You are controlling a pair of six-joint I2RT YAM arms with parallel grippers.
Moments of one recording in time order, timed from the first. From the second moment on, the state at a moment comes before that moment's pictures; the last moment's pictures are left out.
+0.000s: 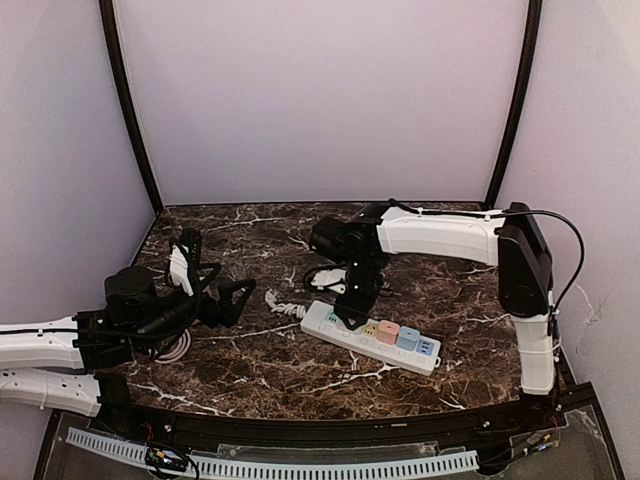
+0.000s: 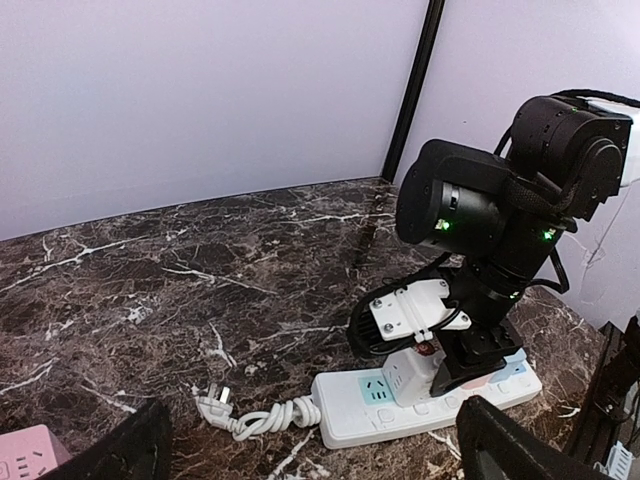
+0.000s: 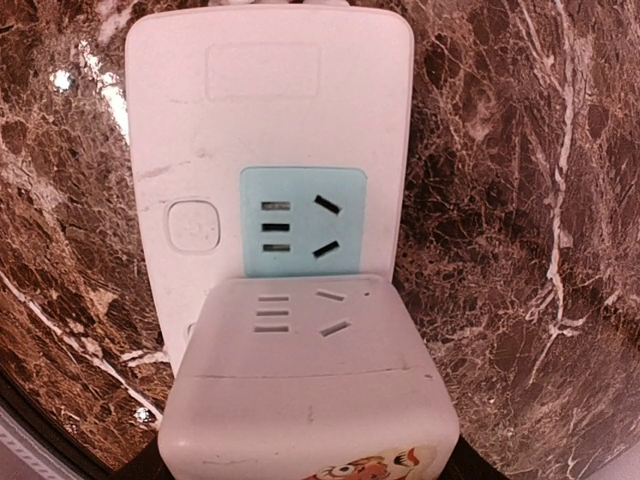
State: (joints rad) left arm -1.01 0.79 0.43 0.21 -0.36 -0.27; right arm 0.95 2.11 1.77 -1.18 0.05 -0.22
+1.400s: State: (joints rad) left arm -1.01 0.79 0.42 0.20 -0.36 -0.27; right arm 0.94 2.09 1.75 -1.15 -0.01 -0.17
